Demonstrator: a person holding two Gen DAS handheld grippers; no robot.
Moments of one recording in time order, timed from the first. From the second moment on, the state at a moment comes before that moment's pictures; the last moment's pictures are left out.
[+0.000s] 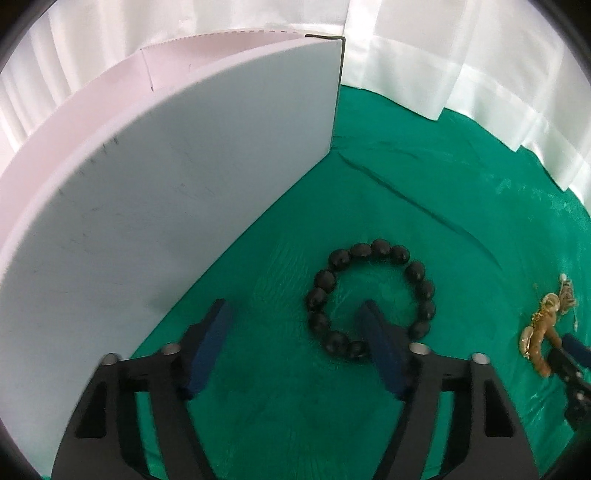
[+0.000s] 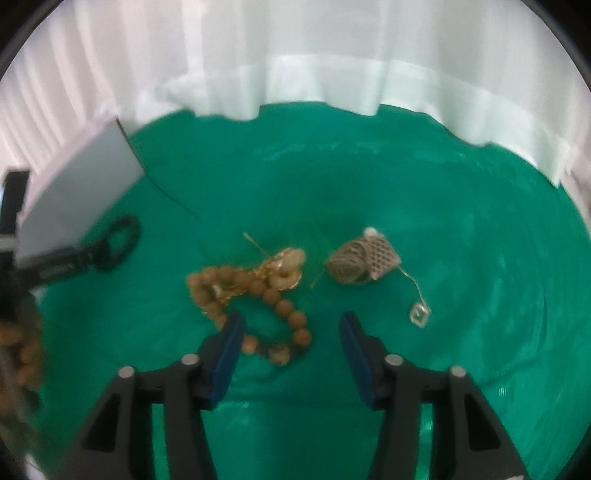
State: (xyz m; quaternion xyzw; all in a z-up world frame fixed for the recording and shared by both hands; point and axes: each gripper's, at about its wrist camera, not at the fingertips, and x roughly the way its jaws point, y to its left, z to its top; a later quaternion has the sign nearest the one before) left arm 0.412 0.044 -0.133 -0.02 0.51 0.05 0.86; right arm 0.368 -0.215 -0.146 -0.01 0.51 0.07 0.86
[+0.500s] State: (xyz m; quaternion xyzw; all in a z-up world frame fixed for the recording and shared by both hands) left arm 0.312 0.041 -0.118 0.01 0.53 -0.03 0.85; right arm 0.278 -0.230 -0.135 -0.02 0.52 0.14 0.84
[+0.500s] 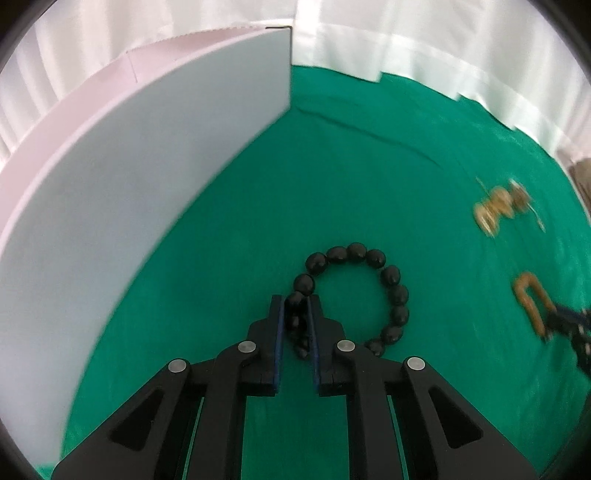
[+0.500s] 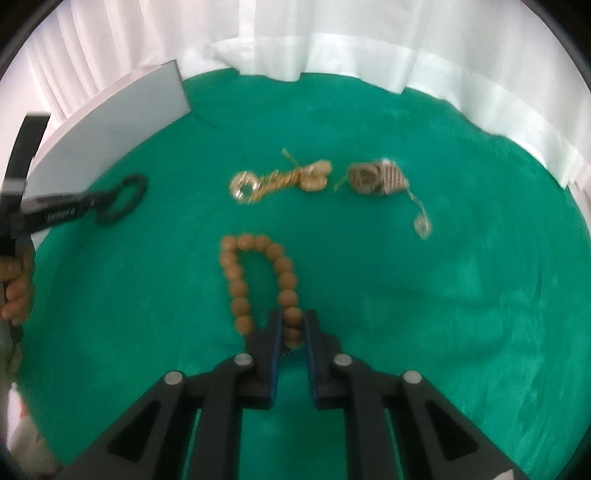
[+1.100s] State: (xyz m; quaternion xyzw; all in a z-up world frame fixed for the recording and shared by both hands) left arm 0.207 0.044 -0.116 0.01 0.54 -0.03 0.84; right arm 0.208 -0.239 -0.140 0.00 0.52 0.11 0.85
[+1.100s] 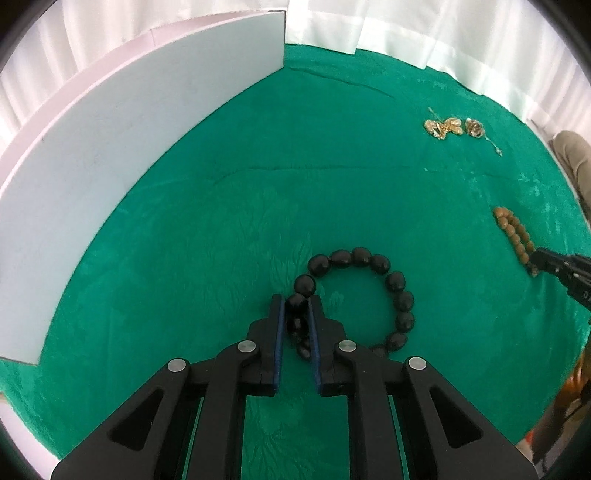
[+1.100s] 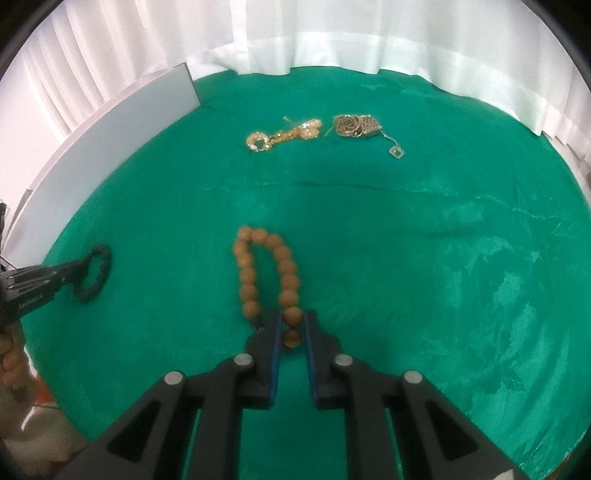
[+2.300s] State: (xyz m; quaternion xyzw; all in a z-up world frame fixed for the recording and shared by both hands) left arm 0.192 0.065 -0.106 -0.04 0.55 -0.05 0.84; right arm 0.217 -0.269 -0.125 0.10 0.53 0.14 0.83
